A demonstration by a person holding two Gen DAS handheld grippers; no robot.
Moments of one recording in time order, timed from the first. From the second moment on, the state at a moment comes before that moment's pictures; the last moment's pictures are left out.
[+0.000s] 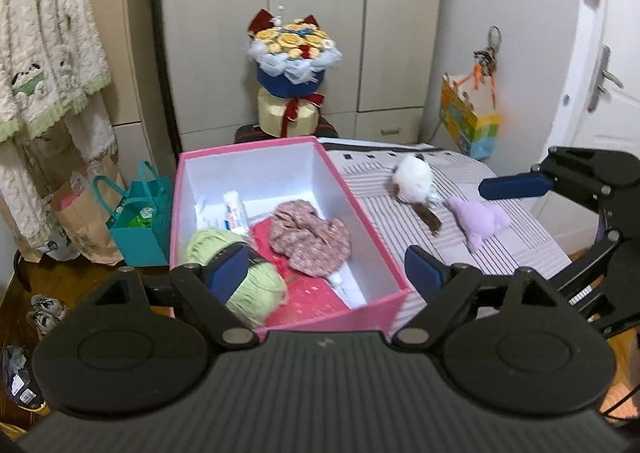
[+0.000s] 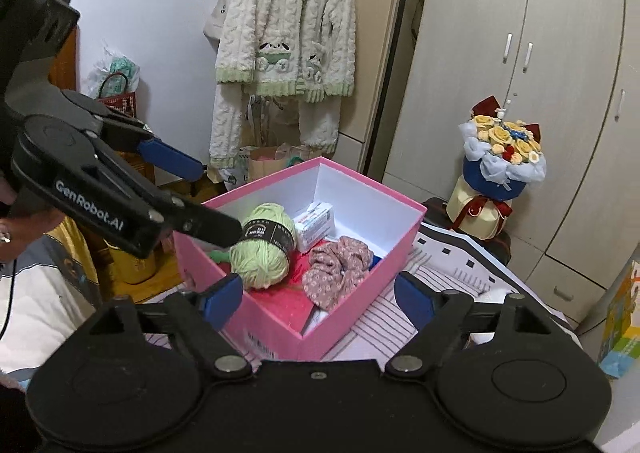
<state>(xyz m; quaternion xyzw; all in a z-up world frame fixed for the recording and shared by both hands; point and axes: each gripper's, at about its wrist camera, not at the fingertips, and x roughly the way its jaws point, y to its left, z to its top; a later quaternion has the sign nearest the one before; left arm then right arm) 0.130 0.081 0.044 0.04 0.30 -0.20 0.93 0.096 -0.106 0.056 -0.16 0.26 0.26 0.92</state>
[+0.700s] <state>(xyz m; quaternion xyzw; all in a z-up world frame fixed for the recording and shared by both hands) 0.146 -0.044 0.004 0.08 0.33 -0.28 0.90 0.099 -0.269 -0.015 -0.04 0.31 0.17 0.93</state>
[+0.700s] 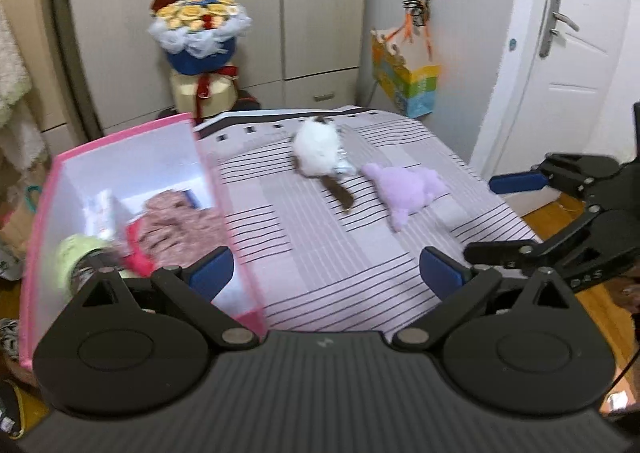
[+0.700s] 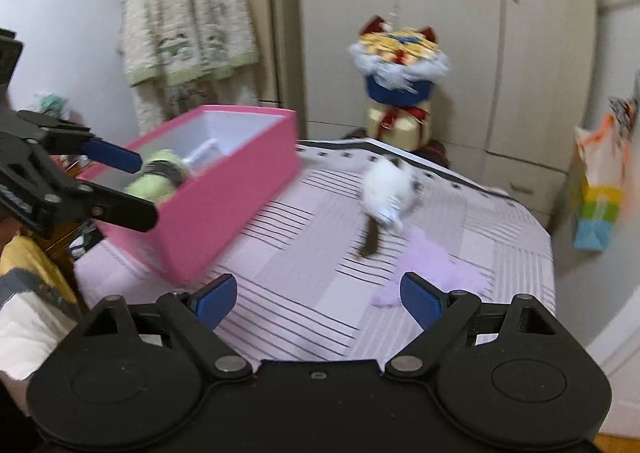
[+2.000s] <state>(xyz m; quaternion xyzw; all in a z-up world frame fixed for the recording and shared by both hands) 0.275 -0.195 -0.128 -0.08 0.40 -0.31 0.86 0.209 -0.347 -0.124 0.10 0.34 0.09 0.93</state>
